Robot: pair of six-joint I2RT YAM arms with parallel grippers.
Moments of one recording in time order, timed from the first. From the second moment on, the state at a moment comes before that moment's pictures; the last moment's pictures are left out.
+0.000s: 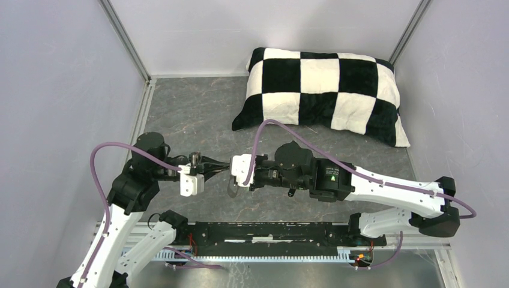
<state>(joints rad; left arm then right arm) -0.43 0.67 1.00 -0.69 1.05 0.98 1.34 1.24 1.29 -0.27 0.03 -0.46</state>
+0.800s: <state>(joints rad) -0.43 0.63 1.00 -0.71 1.15 0.74 1.33 1.01 0.78 0.46 -0.10 -0.24</state>
